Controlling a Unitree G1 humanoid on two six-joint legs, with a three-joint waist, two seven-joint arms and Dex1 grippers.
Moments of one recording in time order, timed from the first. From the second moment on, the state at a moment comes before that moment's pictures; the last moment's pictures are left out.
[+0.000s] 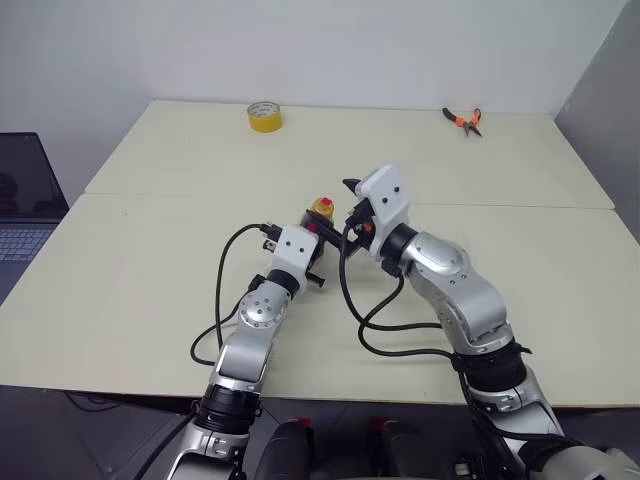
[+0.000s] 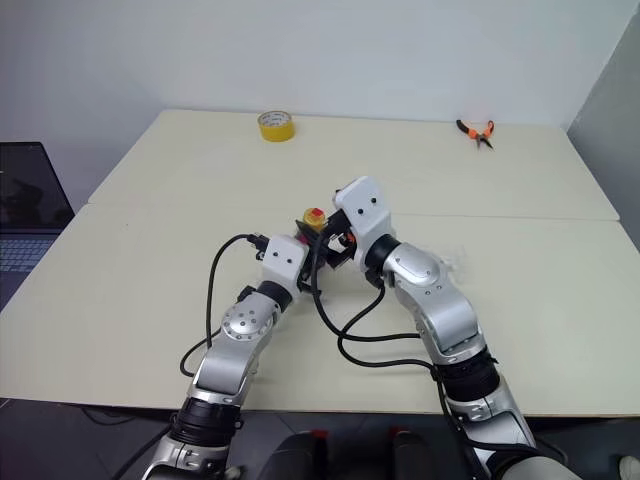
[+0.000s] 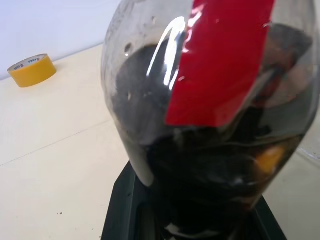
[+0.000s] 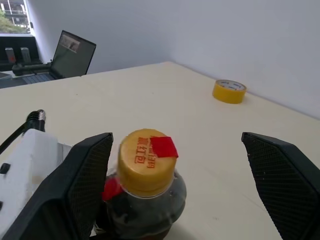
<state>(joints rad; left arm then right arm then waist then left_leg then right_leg) -0.31 0.15 -0.14 -0.05 0.12 0.26 -0.19 -0.60 -0.12 0.23 -0.25 0.16 0.56 0.36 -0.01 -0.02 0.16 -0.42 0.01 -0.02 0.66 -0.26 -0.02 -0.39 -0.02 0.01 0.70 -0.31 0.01</state>
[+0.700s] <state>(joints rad) -0.32 0.15 -0.14 -0.05 0.12 0.27 -0.19 -0.48 -0.22 0.15 -0.38 0.23 0.64 0.40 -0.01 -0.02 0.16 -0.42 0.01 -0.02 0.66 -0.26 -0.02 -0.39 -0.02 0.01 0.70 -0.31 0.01</state>
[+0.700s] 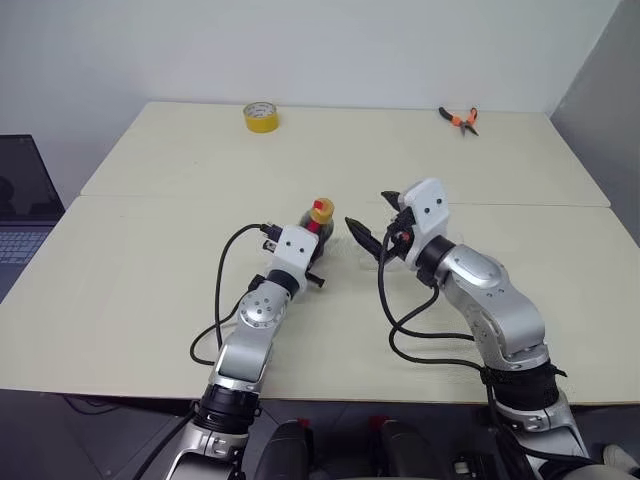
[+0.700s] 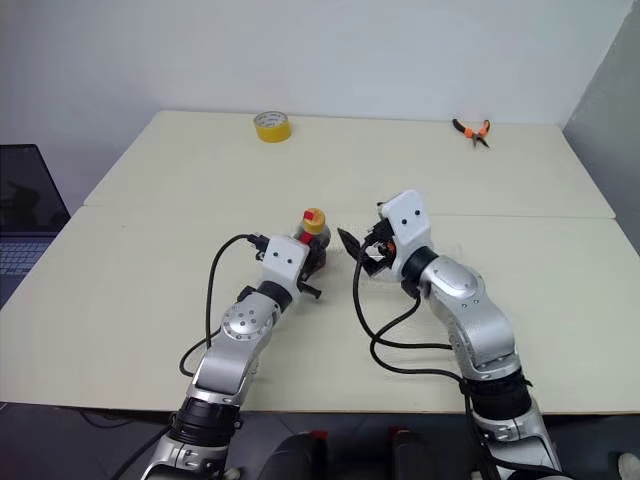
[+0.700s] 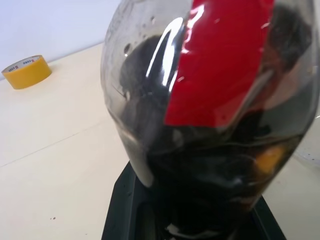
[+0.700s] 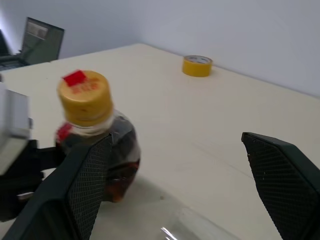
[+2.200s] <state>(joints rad) -0.32 0.15 -0.14 -0.05 0.12 0.27 -0.21 -0.46 -0.27 0.10 -0.49 0.35 0.80 0.41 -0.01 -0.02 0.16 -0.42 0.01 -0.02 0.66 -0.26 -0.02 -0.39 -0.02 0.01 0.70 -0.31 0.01</state>
